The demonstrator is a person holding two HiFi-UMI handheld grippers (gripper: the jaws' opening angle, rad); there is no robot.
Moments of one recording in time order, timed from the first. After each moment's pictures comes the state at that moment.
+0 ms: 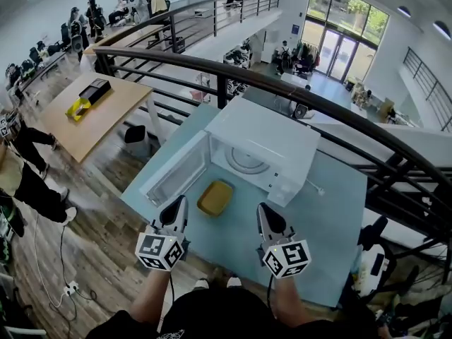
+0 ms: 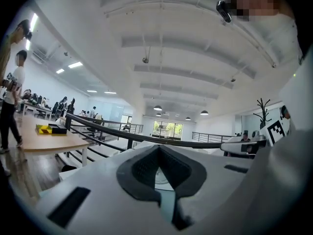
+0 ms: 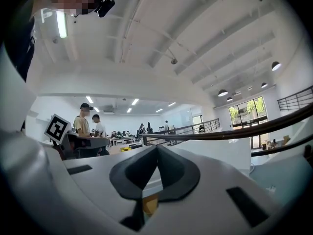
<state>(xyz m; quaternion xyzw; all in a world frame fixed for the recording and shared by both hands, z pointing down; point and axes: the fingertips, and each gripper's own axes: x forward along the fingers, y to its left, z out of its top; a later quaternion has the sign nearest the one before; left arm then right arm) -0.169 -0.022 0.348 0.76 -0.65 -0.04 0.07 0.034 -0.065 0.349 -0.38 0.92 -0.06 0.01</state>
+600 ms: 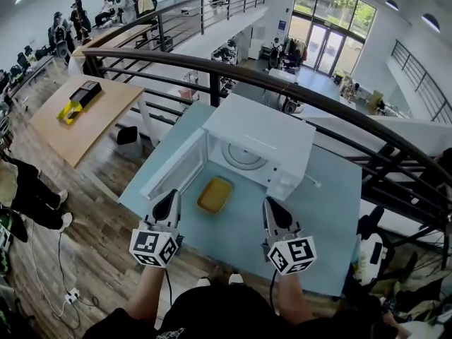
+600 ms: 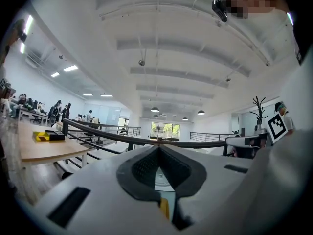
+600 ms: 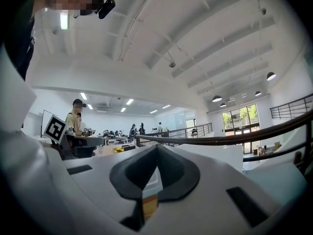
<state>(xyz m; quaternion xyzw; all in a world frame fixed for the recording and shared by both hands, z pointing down) -0.201 -0.023 0.332 0.77 -0.63 -0.03 0.05 0.033 -0.059 0.326 -0.42 0.91 -0.04 0.01</state>
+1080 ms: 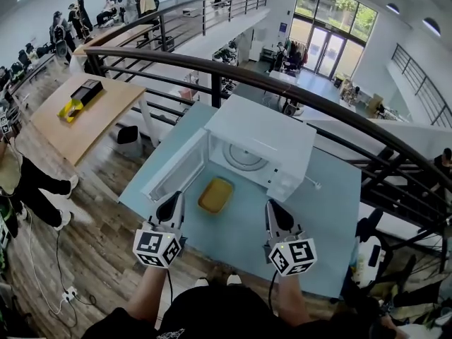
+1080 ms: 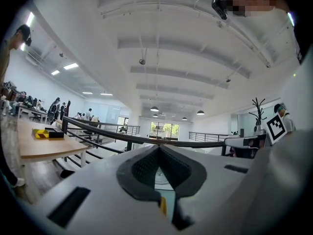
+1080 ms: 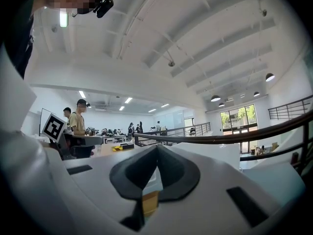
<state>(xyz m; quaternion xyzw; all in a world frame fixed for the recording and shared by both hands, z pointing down) -0.197 -0.018 0.339 0.77 -0.63 -0.03 0.06 0.037 -0.055 0.333 -0.43 0.90 -0.04 0.00</state>
